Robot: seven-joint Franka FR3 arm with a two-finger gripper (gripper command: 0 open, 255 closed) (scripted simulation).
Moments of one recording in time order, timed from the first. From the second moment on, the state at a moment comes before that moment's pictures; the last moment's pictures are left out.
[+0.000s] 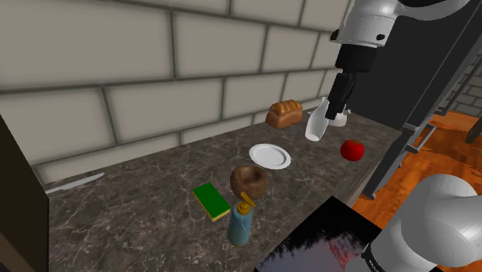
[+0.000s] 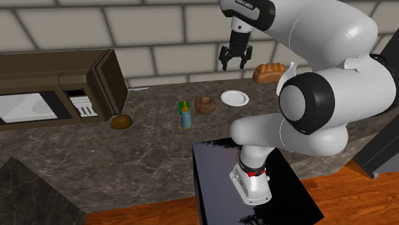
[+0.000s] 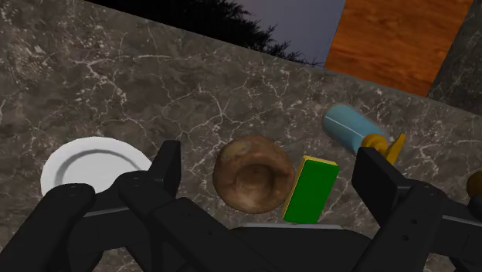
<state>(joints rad) -0.01 -0.83 0.04 -2.30 0.12 1.43 -0.17</state>
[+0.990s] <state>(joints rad) 0.08 -0.72 0.34 -2.47 0.26 1.77 0.02</state>
